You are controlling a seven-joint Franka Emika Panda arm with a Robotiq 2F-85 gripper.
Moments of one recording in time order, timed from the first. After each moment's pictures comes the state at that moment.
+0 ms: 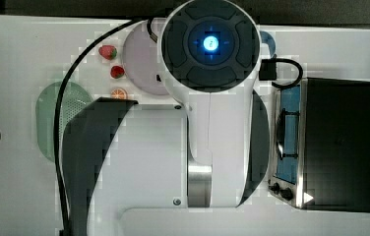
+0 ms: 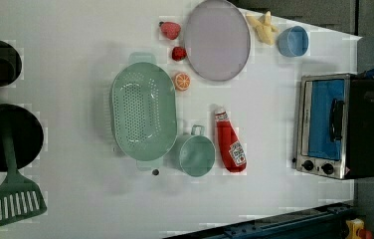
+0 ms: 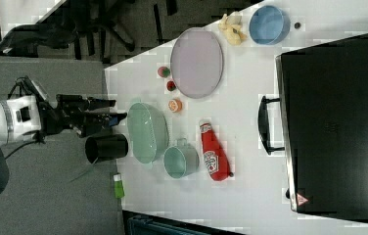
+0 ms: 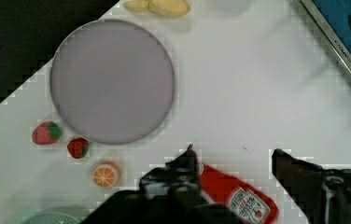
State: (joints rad) arm 0.02 -0.03 -0.01 -1.76 -0.02 0.19 -0.05
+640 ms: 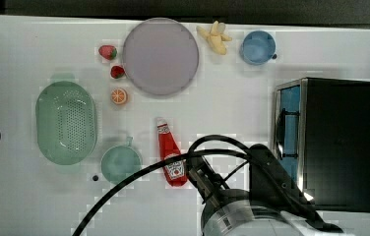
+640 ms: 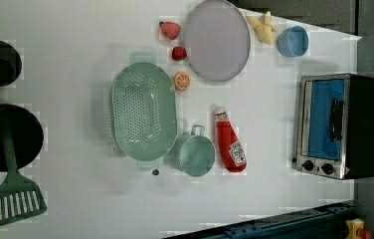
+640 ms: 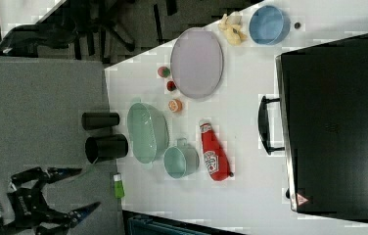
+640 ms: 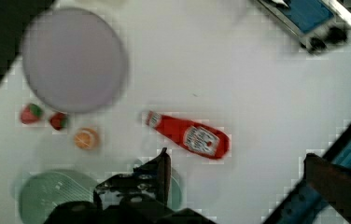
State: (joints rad) arm -0.01 -0.49 -0.07 -1.94 -0.01 -0.02 0.05
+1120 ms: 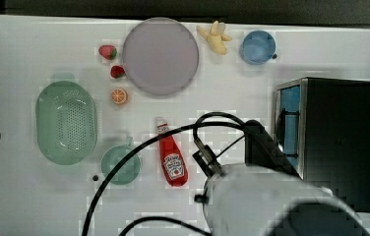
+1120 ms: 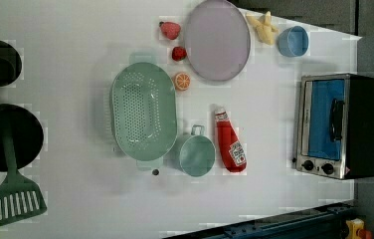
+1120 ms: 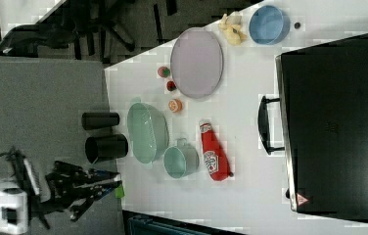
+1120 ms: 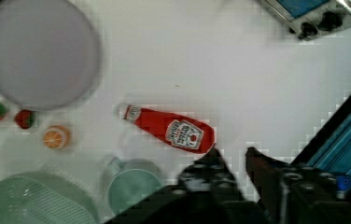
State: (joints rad) arm -0.01 -0.40 -0.08 -1.99 -0.01 -0.02 0.07
